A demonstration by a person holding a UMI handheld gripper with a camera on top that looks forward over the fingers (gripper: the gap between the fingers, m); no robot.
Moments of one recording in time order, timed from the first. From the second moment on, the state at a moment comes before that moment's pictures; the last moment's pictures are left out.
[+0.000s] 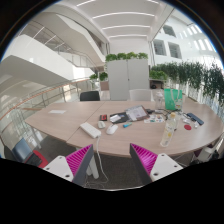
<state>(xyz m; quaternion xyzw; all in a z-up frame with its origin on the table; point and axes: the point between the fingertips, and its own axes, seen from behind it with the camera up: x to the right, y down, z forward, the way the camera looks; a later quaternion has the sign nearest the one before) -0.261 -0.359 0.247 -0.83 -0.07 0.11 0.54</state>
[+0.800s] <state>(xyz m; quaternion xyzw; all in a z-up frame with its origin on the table) -0.008 -0.078 0.108 -0.78 0.01 -0.03 0.62</state>
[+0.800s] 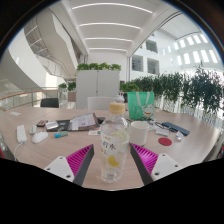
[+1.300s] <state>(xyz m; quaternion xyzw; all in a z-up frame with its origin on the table) -0.010 0.006 0.071 -0.80 0.02 0.01 0.60</state>
